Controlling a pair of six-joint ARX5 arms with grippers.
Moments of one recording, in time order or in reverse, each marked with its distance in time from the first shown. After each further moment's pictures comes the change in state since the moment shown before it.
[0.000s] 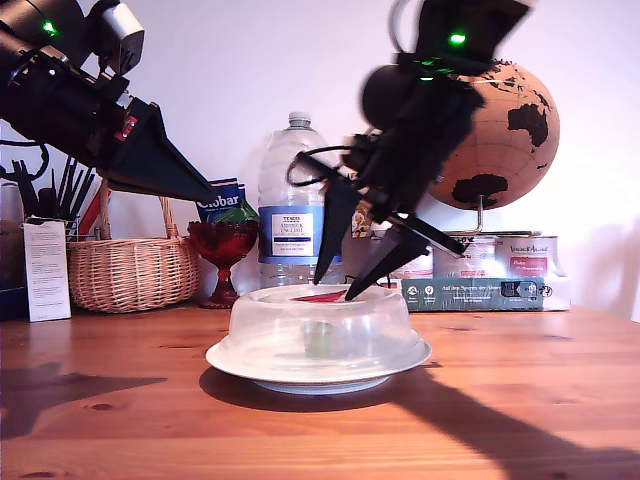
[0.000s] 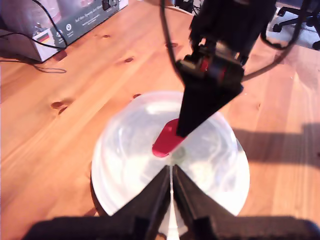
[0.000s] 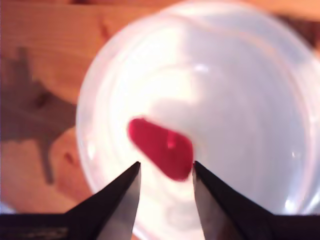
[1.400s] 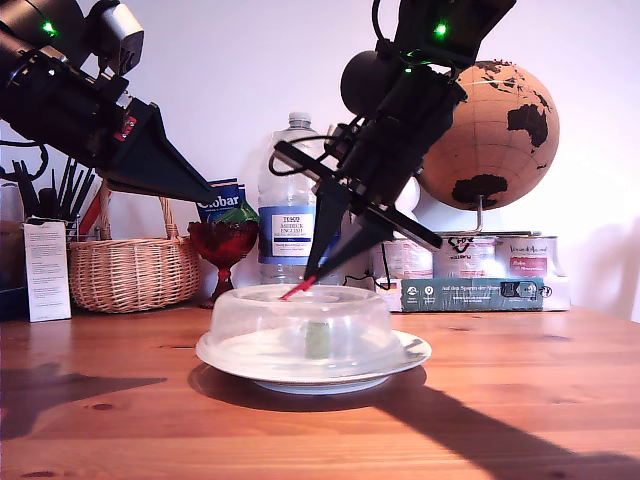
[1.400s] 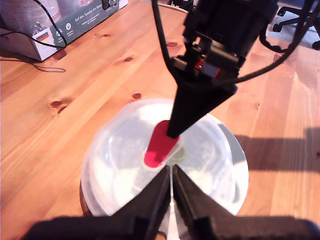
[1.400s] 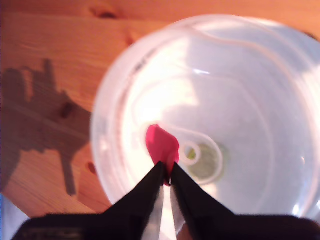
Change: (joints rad) left arm 0.000 0.000 0.000 -0.005 0.000 0.000; right arm 0.028 0.000 0.005 0.074 -0.010 0.051
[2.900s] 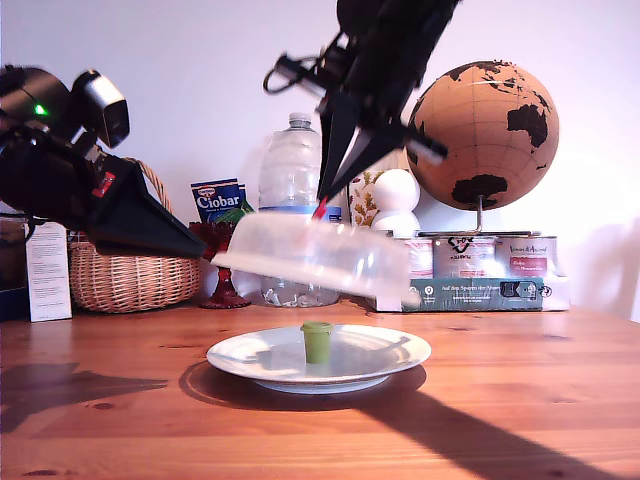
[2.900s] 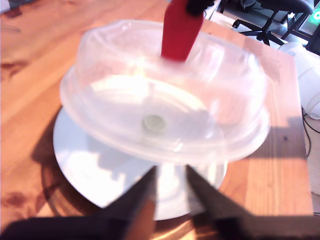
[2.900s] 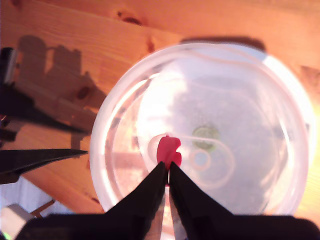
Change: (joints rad) left arm 0.088 0.178 0.000 -0.016 0.211 0.073; right arm -0.008 0.000 0.376 -0.447 0.069 -0.161
